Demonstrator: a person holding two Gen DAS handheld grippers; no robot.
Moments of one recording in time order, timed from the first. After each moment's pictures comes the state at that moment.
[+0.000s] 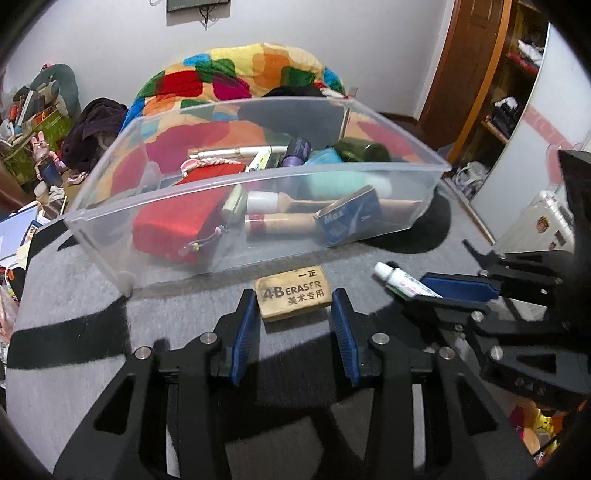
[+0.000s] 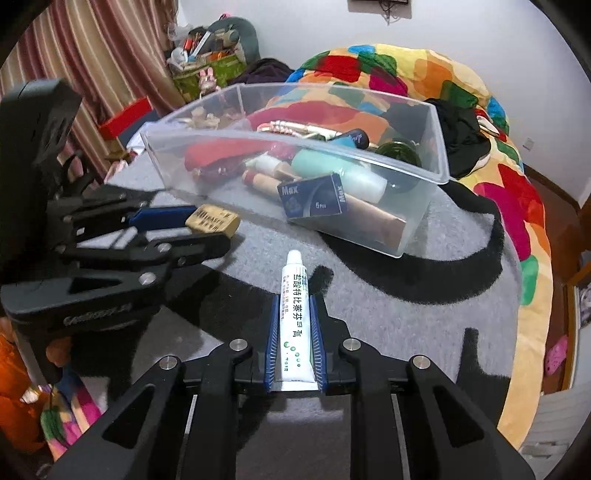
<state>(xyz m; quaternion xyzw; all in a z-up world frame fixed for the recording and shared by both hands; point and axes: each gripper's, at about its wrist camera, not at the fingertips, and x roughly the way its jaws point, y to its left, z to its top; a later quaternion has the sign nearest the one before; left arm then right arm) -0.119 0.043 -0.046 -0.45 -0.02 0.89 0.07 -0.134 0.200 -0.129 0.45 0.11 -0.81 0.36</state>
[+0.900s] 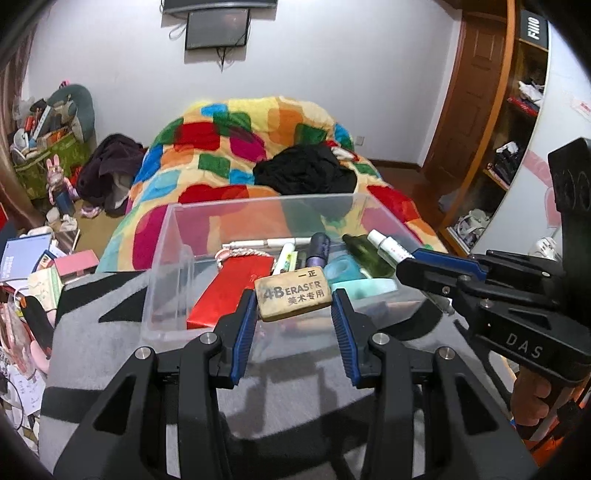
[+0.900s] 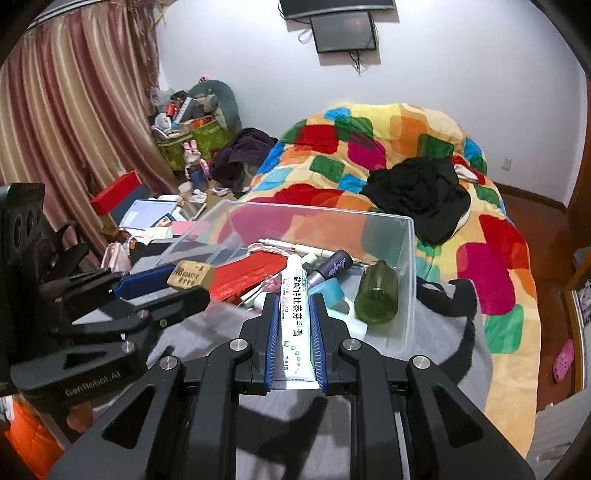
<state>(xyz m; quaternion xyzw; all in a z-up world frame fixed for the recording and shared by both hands) -0.155 0.011 0.014 -0.38 -0.04 0.92 0.05 -0.173 0.174 -0.054 0.38 0.04 -0.87 0.33</state>
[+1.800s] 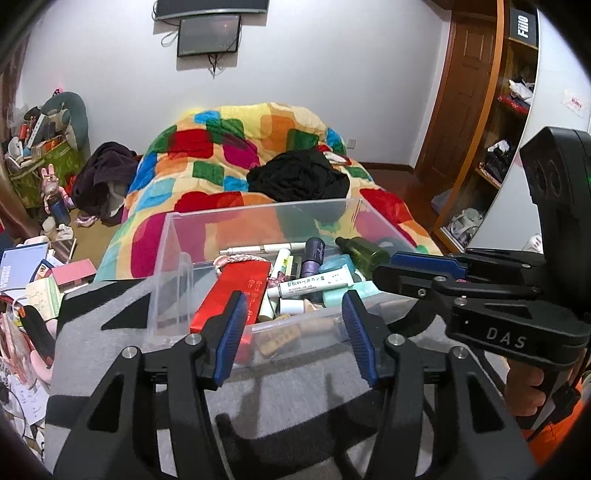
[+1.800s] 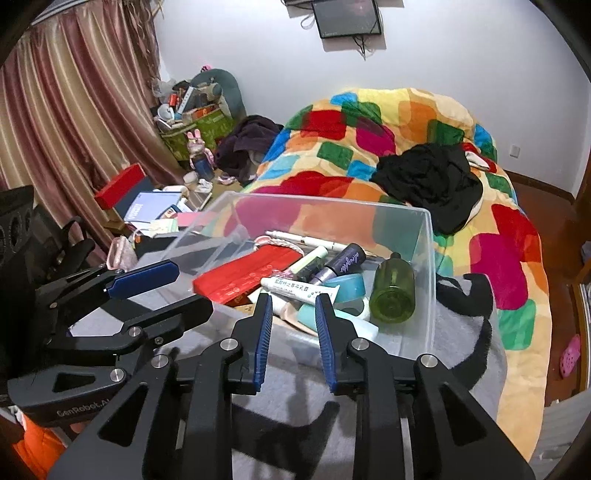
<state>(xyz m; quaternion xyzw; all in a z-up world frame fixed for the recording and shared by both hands) -0.138 0.010 0.026 -0.36 -0.03 0.93 0.07 -0.179 0.167 -0.056 0.40 0.04 -0.85 0.34</state>
